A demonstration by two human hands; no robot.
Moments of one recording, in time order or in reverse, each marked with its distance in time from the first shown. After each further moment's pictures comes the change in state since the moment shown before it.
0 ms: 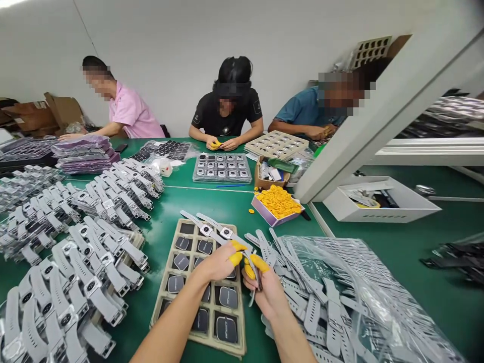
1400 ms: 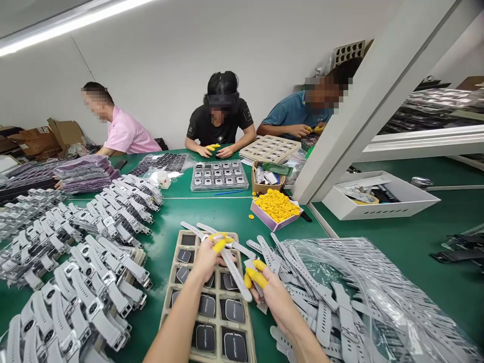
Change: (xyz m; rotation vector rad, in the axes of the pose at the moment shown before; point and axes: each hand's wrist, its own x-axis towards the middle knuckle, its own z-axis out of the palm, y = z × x) left_hand 0.012 -0.023 -0.015 -0.830 0.545 -0.283; right_hand -0.011 -0.010 0.005 -0.309 -0.040 -0.108
